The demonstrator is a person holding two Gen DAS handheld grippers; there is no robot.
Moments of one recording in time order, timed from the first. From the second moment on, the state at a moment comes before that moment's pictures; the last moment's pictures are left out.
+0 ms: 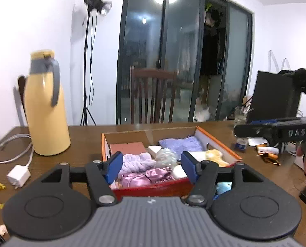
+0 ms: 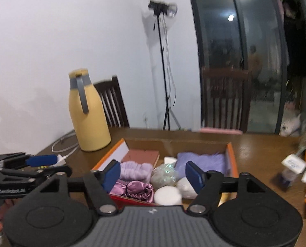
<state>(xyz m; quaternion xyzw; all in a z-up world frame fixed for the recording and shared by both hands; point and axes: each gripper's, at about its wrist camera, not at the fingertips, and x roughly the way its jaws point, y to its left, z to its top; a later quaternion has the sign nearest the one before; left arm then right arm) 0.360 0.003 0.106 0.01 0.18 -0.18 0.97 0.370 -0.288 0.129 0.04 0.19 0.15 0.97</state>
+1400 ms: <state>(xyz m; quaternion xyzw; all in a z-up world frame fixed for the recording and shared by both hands) 0.127 -0.001 0.039 0.00 0.13 -0.15 0.98 0.098 -0.292 0.018 0.05 0.13 0.11 0.98</state>
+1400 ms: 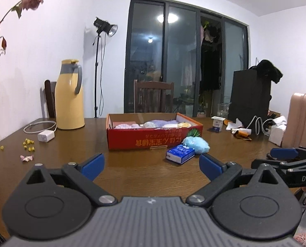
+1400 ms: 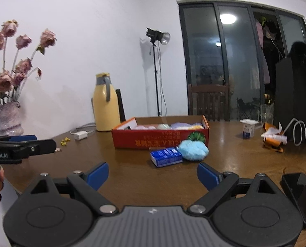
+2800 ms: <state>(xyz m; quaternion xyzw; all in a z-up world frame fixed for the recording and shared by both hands) 0.379 -0.077 -0.034 -0.09 0.33 -0.24 0.91 0.378 -0.325 -0.048 0.25 0.29 0.15 0.91</state>
